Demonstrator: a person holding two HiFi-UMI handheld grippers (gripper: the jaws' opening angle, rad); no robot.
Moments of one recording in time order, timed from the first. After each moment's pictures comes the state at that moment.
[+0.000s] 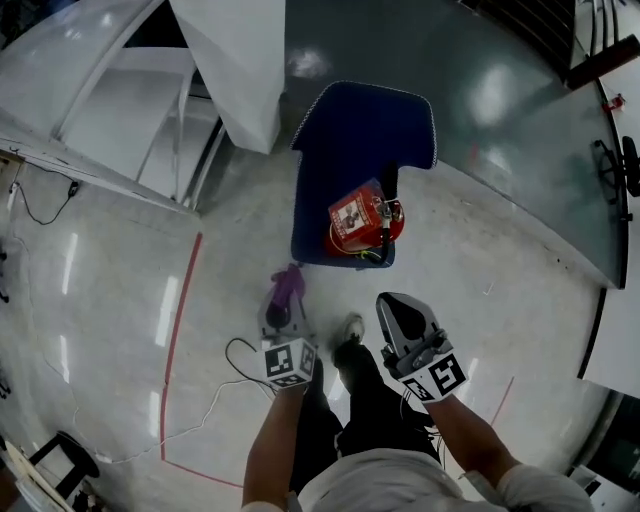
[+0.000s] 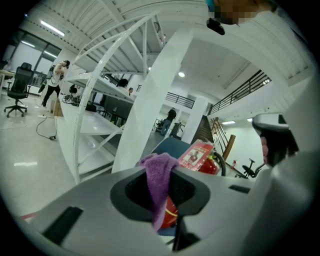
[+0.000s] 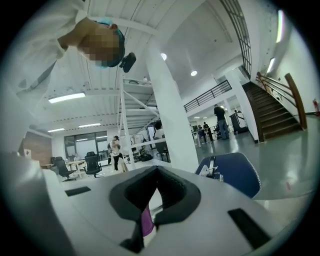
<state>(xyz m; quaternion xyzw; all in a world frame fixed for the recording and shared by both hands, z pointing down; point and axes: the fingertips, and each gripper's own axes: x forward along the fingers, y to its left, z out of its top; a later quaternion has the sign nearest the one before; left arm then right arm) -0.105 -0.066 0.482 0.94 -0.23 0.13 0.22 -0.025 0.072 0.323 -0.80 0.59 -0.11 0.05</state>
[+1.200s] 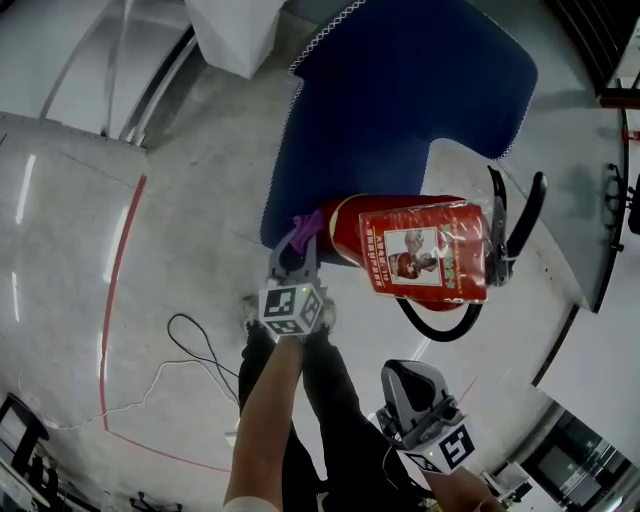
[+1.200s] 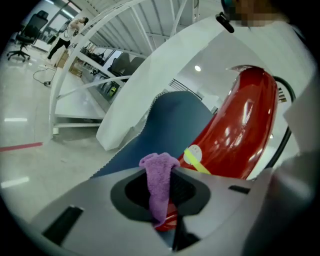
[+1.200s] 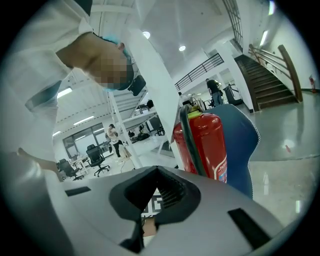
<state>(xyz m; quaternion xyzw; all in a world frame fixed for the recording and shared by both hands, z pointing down) 0.036 -0.039 0.767 0.90 -0.17 0.15 0.36 -0.022 0.091 0.494 -0.77 0.58 -0.24 0.04</state>
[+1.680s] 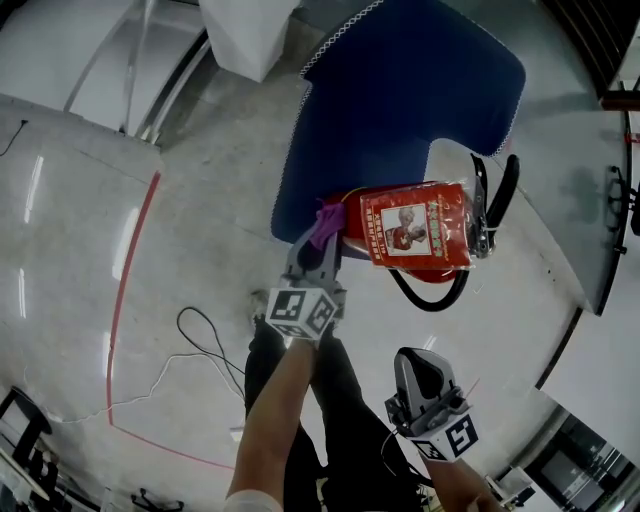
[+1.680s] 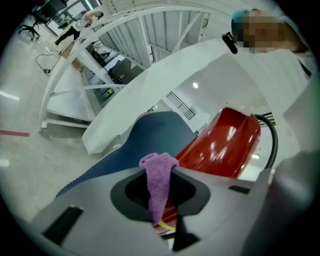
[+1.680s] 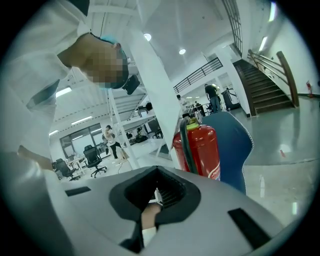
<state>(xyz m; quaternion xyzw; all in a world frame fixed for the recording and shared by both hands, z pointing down) 0.043 -0.030 0.676 0.90 -0.13 0.06 0.41 -0.024 0.111 0.471 -0.79 0.57 -0.23 0.04</state>
